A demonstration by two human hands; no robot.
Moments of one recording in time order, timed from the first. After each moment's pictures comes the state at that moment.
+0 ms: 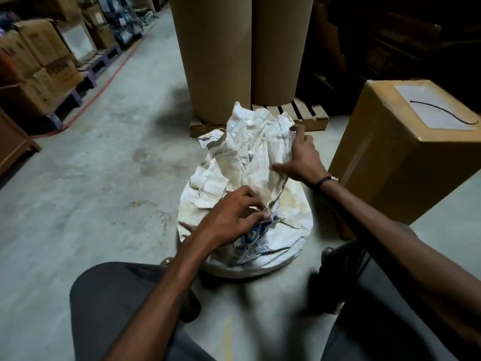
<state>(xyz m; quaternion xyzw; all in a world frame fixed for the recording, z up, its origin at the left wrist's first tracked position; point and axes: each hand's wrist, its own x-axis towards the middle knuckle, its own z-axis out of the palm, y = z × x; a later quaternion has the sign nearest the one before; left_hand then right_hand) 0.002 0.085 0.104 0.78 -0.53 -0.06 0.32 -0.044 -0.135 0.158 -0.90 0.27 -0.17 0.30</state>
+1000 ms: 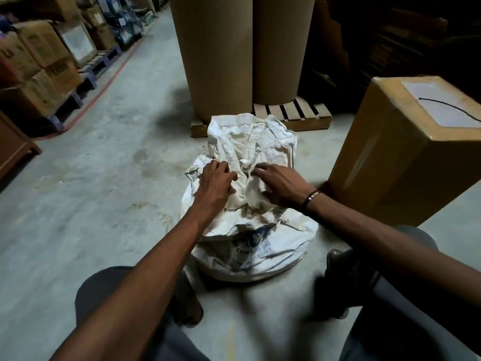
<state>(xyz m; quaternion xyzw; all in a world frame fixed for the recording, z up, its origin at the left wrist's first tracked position) 0.104 0.055 0.066 0.88 -0.44 0.14 0.11 -0.023 -0.116 0.107 -1.00 0.02 -0.04 -0.02</state>
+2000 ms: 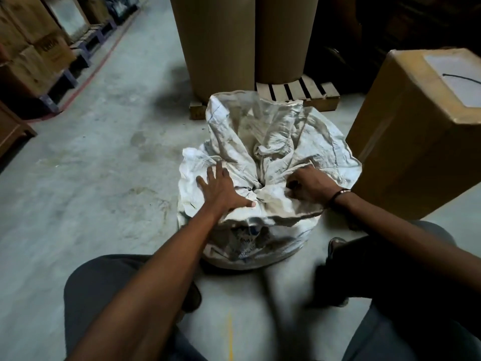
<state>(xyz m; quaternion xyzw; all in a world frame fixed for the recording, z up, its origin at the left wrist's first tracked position) 0.099 0.025 0.010 0.95 -0.26 -0.14 0.05 -0.044 -0.195 0.044 -0.99 0.10 0.02 0.11</state>
